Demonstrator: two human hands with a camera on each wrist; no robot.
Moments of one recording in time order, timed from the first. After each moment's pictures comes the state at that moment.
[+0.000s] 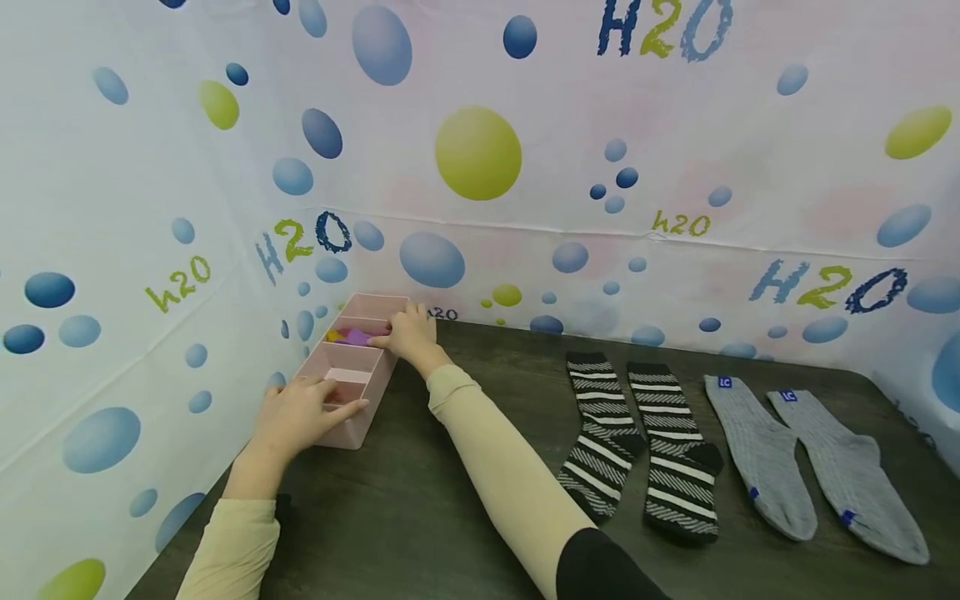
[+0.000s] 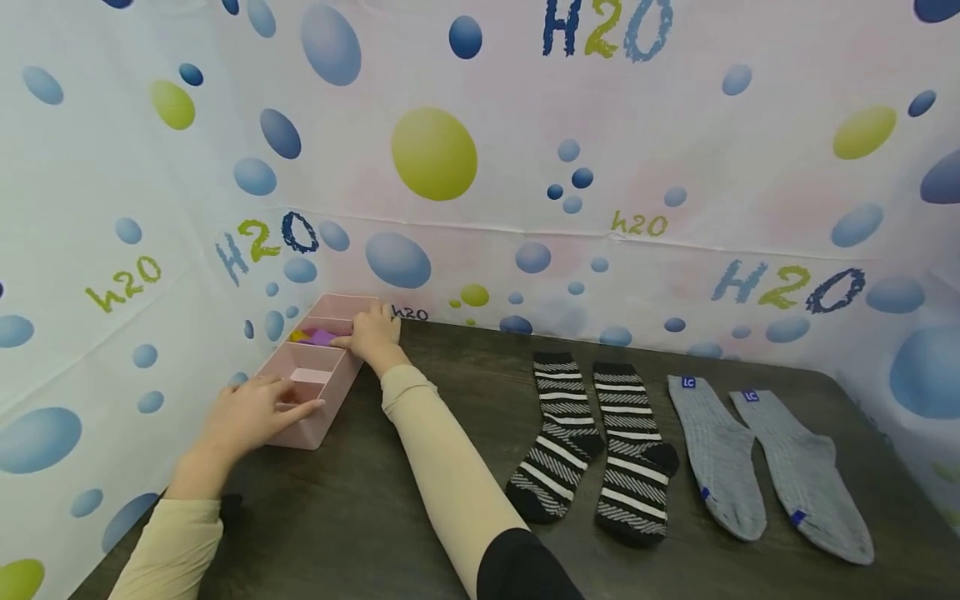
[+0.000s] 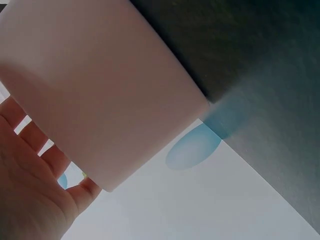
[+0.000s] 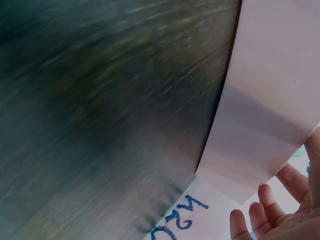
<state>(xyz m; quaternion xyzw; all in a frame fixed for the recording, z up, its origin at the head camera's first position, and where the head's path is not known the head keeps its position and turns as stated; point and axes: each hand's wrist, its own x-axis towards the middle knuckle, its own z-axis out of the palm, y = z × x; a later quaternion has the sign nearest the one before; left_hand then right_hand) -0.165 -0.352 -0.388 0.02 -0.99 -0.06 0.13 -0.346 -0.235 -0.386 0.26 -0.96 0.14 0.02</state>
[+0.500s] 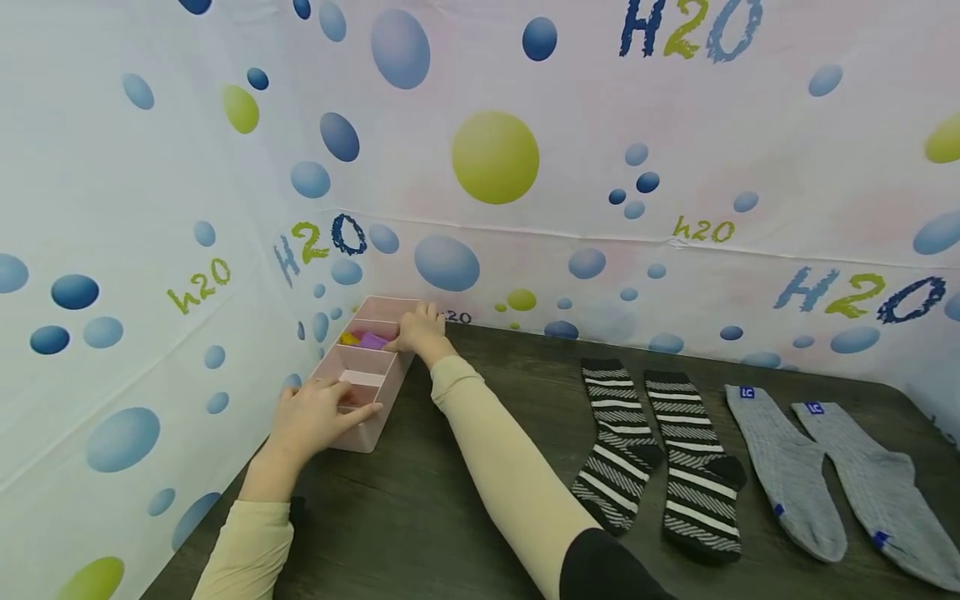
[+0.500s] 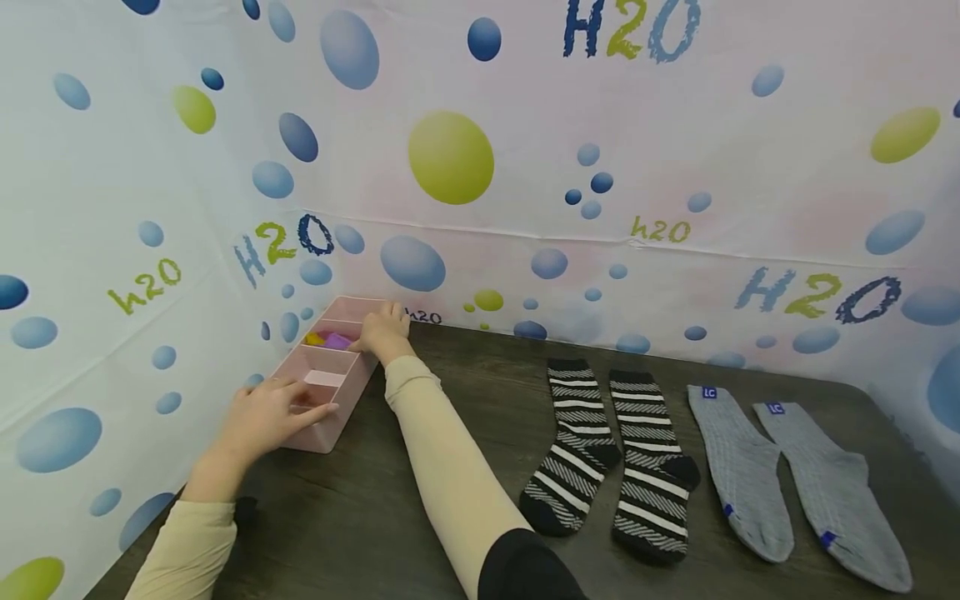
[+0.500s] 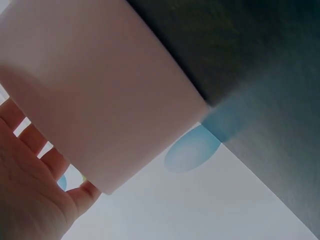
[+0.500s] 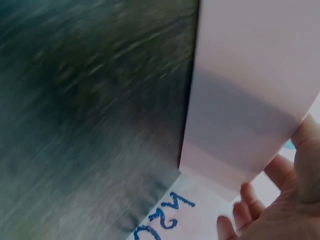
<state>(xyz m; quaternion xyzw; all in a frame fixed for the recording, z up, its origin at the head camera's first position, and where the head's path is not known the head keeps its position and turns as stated) -0.165 -0.351 -0.391 0.04 -0.99 -0.06 0.15 -0.357 -0.251 -0.384 0.25 -0.96 0.10 -0.05</state>
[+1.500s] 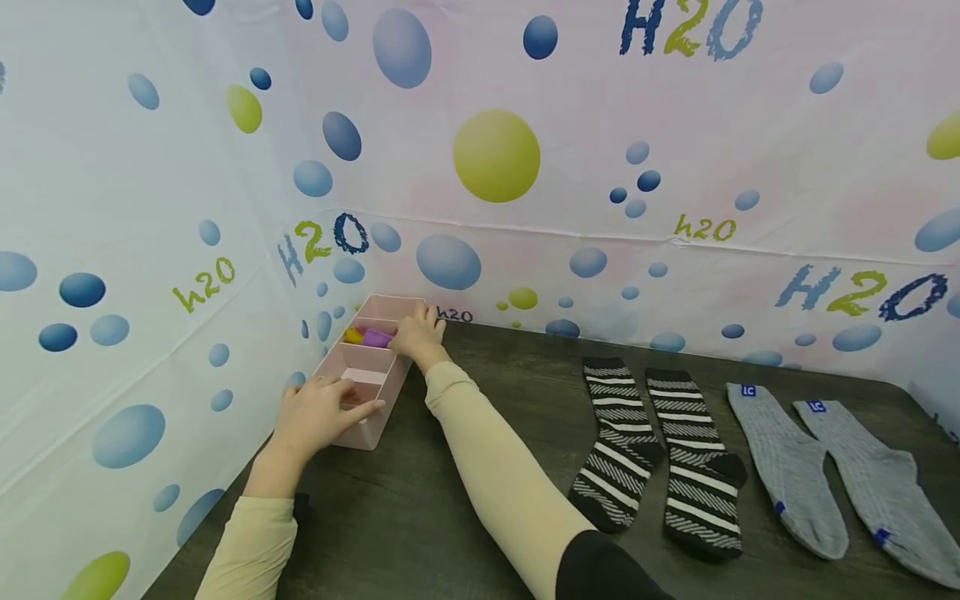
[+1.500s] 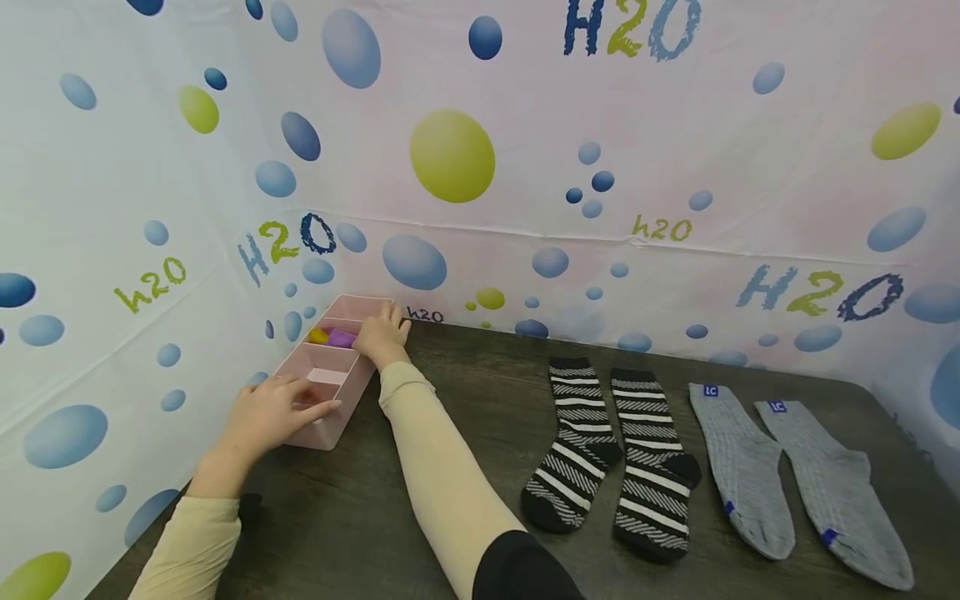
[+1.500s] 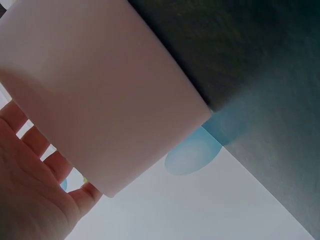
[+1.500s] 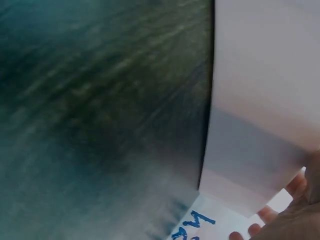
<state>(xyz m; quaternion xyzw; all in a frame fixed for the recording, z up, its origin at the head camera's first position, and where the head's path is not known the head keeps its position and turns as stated) -0.166 -0.349 -0.391 0.04 -0.99 -0.08 0.14 -0.349 -0.257 -0.394 0.21 -0.96 0.18 -0.05</state>
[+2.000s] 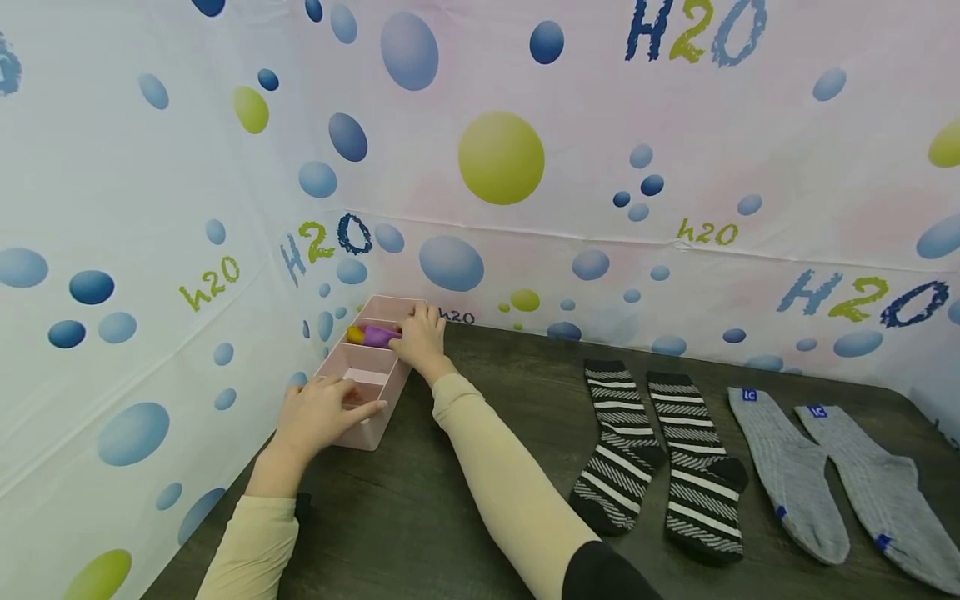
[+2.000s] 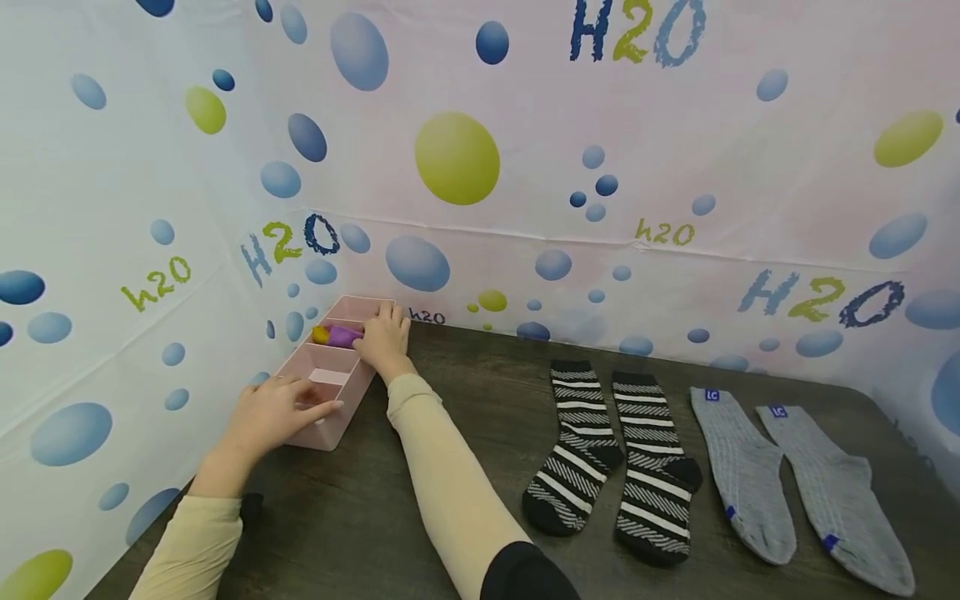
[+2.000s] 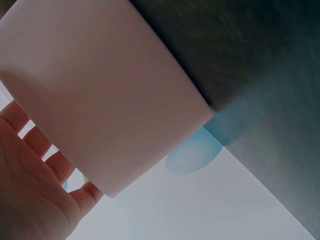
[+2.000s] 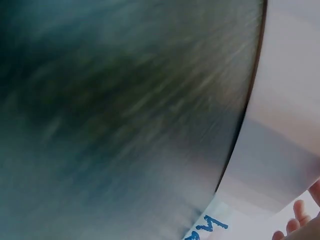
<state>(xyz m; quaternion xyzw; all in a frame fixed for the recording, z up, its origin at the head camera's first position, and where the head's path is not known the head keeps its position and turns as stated) -0.165 -0.350 -0.388 0.05 -0.99 -0.09 0.13 -0.349 -0.254 -0.412 0.27 -0.94 0.21 0.08</state>
